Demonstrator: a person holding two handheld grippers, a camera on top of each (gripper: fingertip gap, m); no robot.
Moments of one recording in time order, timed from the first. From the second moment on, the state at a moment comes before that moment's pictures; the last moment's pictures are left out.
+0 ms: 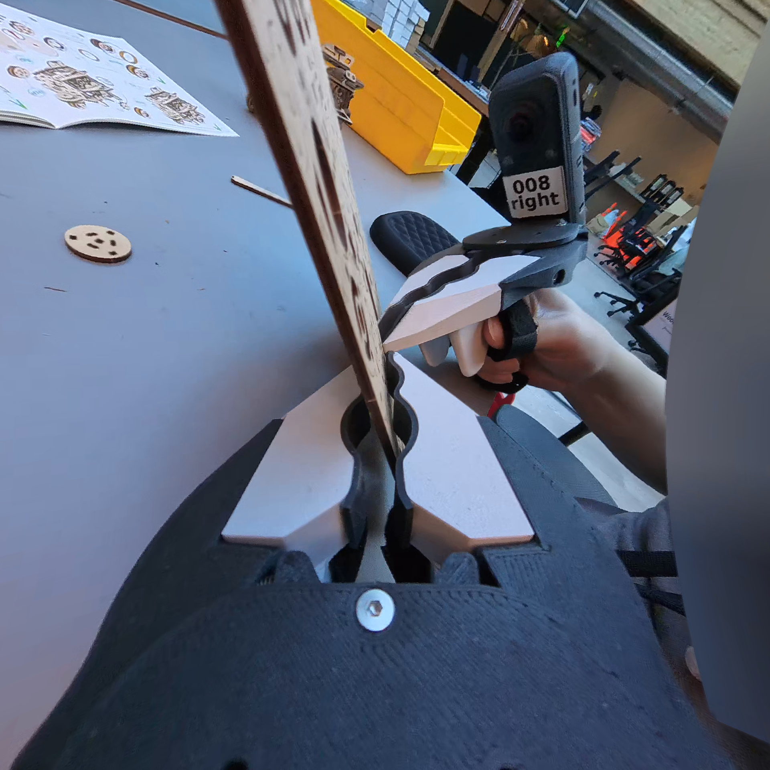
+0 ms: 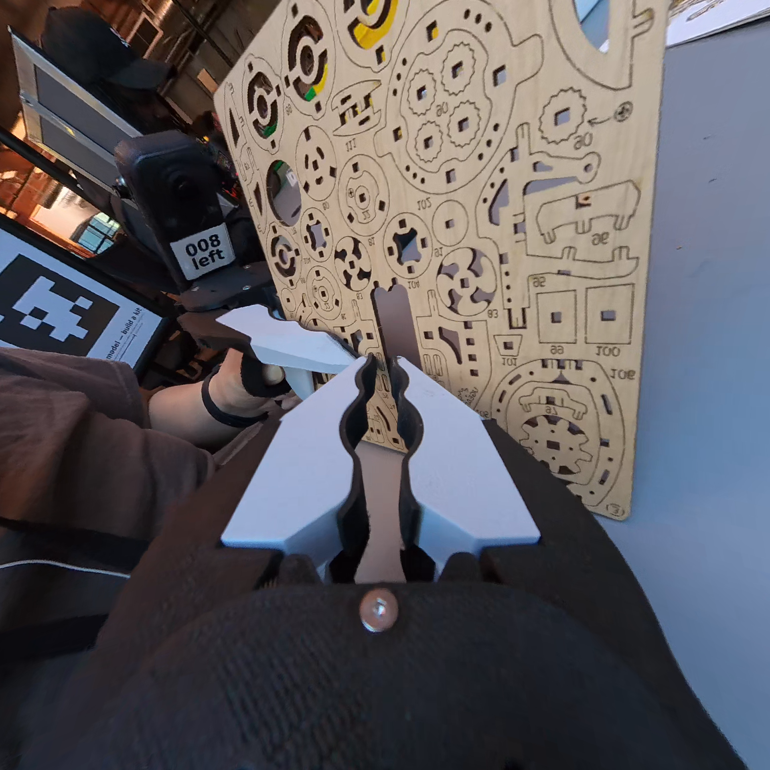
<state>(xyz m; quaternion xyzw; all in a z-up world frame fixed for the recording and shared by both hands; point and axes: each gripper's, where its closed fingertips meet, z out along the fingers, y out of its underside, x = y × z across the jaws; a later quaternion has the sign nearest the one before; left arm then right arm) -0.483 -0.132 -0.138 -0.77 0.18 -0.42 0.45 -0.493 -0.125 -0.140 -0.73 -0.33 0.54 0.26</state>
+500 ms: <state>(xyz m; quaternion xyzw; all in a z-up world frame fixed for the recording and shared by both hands) -0.487 -0.131 -0.142 -0.78 0.17 -0.40 0.45 -0.498 -0.123 -0.147 -0.74 -0.32 0.49 0.31</state>
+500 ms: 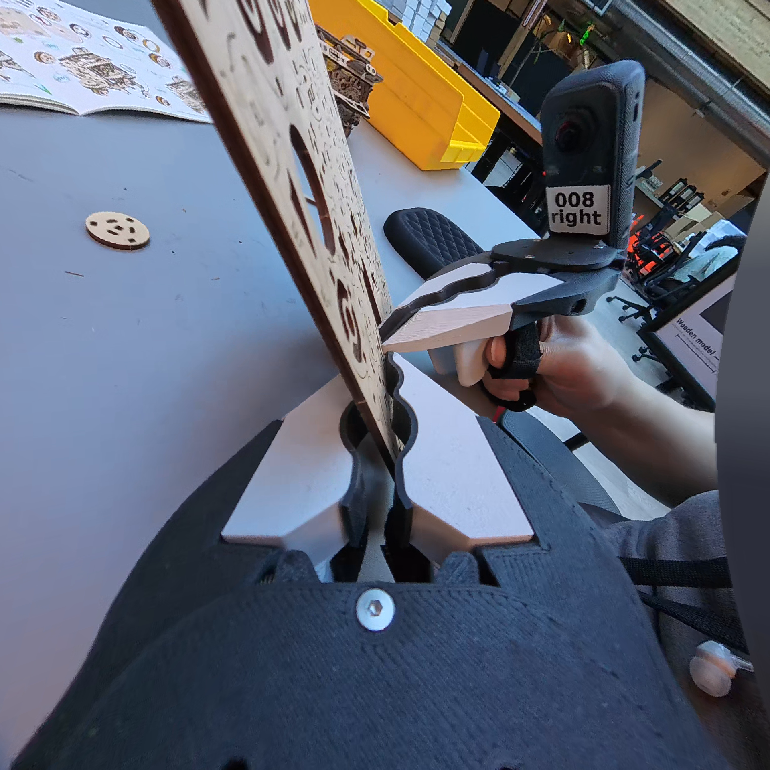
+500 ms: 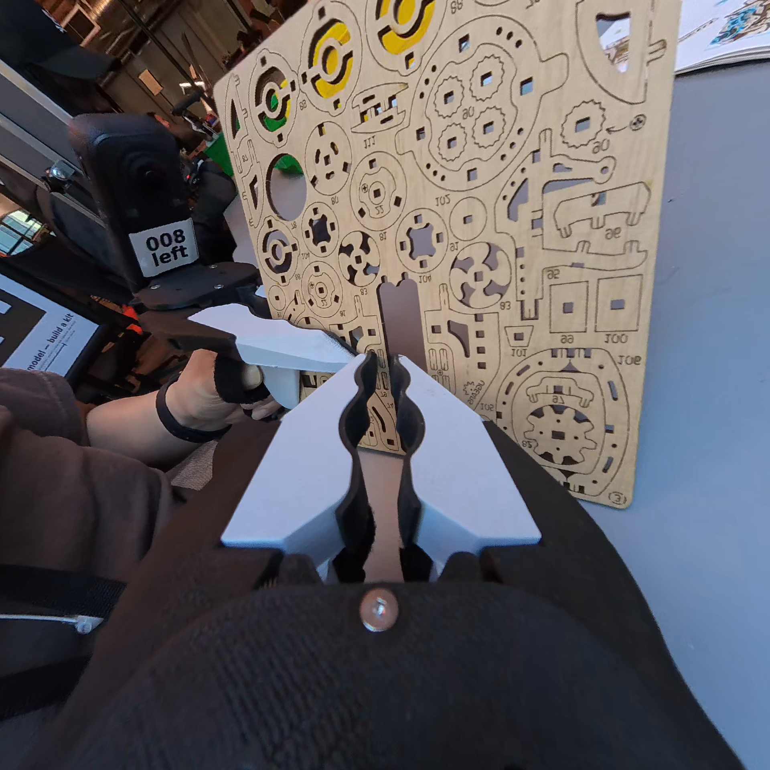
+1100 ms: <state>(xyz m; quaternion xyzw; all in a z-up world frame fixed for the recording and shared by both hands) -0.487 -0.135 -0.123 -0.73 0.17 -0.48 0.46 -0.498 -0.135 -0.128 -0.70 -0.42 0.49 0.32</state>
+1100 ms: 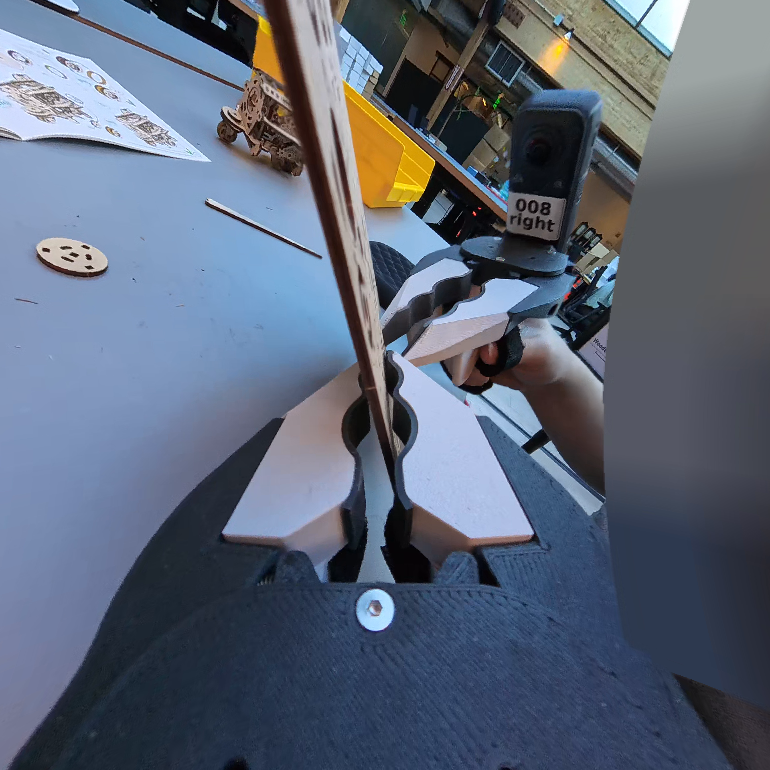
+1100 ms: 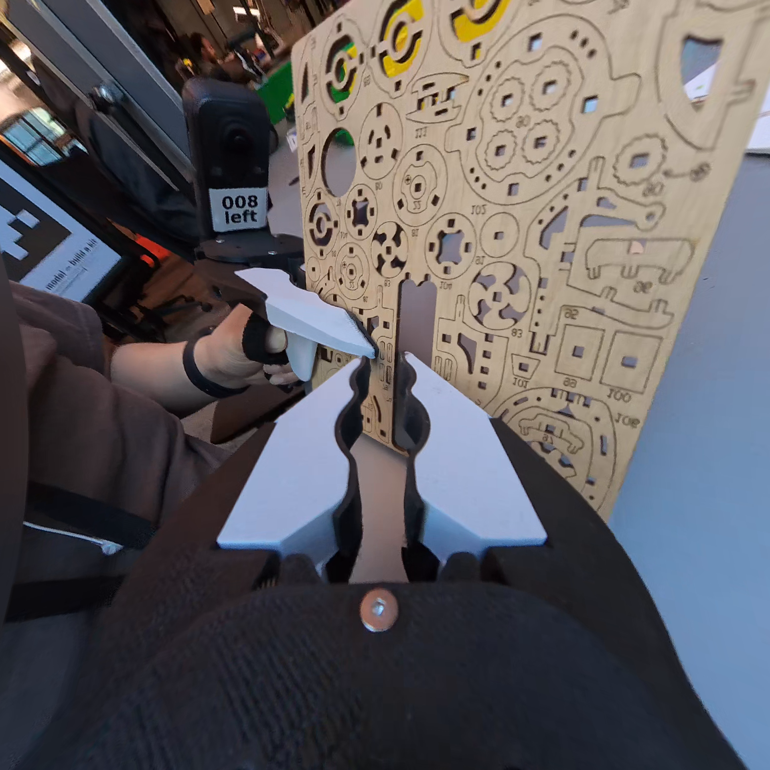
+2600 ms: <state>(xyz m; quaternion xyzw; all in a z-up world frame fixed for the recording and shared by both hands) -0.473 -0.144 -0.151 -0.78 0.23 -0.45 0.38 -0.479 -0.138 -0.150 -0.68 -0.48 0.49 0.24</state>
